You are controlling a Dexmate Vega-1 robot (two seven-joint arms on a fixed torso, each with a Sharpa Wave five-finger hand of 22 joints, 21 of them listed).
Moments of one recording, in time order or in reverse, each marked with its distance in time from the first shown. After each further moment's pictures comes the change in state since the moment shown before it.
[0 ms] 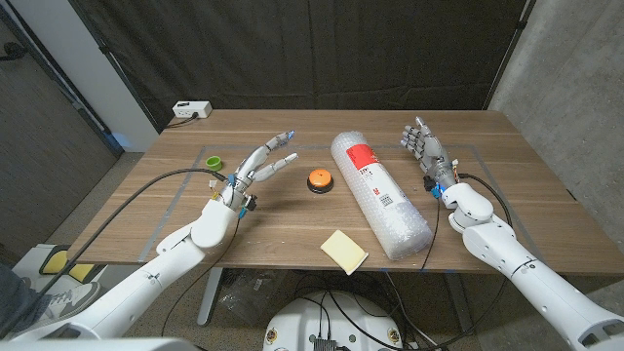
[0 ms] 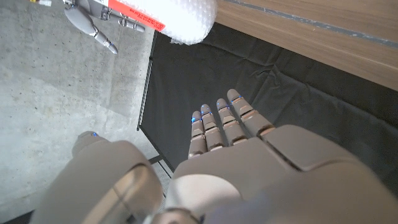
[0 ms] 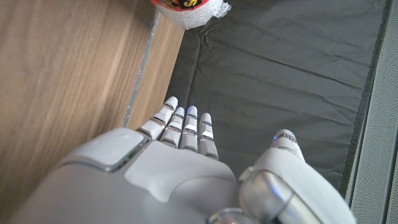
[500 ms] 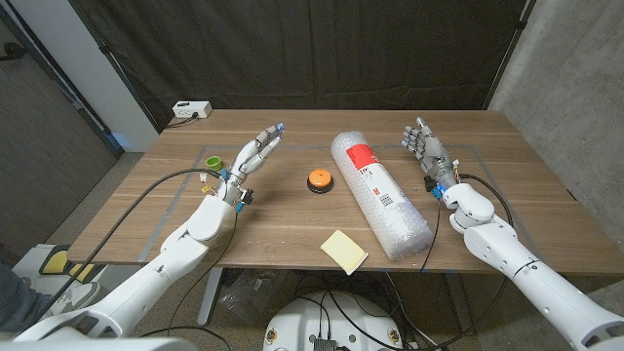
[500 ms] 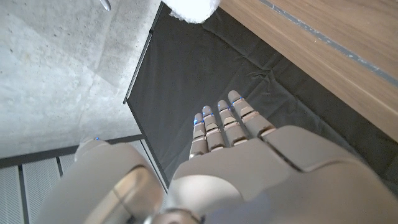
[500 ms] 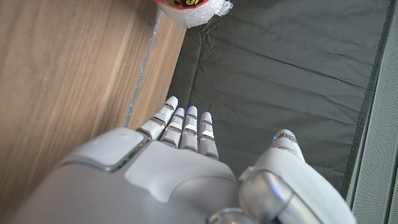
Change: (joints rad) left arm -0.066 -0.062 0.002 0.152 -0.254 -0.132 -0.164; left_hand -0.022 -0.001 0.004 0.004 -0.008 -0.021 0.011 0.000 0.000 -0.014 0.014 0.000 0.000 -0.012 0.002 0.000 0.000 -0.010 0.000 0.005 0.000; right arm -0.010 -0.006 0.006 -0.015 0.000 -0.011 -0.014; right_hand 0.000 0.000 0.000 0.000 0.000 0.011 0.000 0.004 0.000 0.000 0.000 0.000 0.000 -0.005 -0.005 0.000 0.000 0.000 0.000 0.008 0.000
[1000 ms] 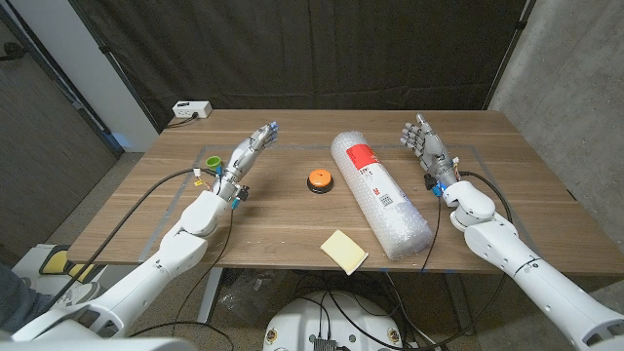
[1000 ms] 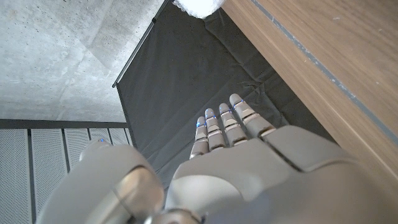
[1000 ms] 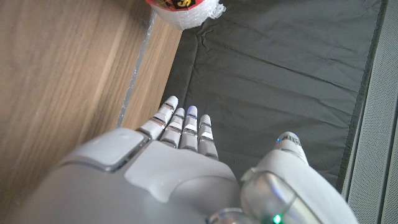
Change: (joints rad) left arm -0.035 -0.003 0.015 0.055 -0.307 -0.007 -0.215; left_hand -0.030 0.016 0.020 0.015 -0.015 -0.054 0.016 -0.008 0.000 -0.046 0.022 -0.004 0.000 -0.037 -0.001 0.000 0.002 -0.038 0.002 0.000 0.000; right arm 0.000 -0.011 -0.001 -0.016 -0.003 0.001 0.010; right_hand -0.018 -0.018 -0.010 0.010 0.000 -0.033 -0.002 -0.010 0.000 0.000 0.000 0.000 0.000 0.000 0.000 0.000 0.002 0.000 0.000 0.015 0.000
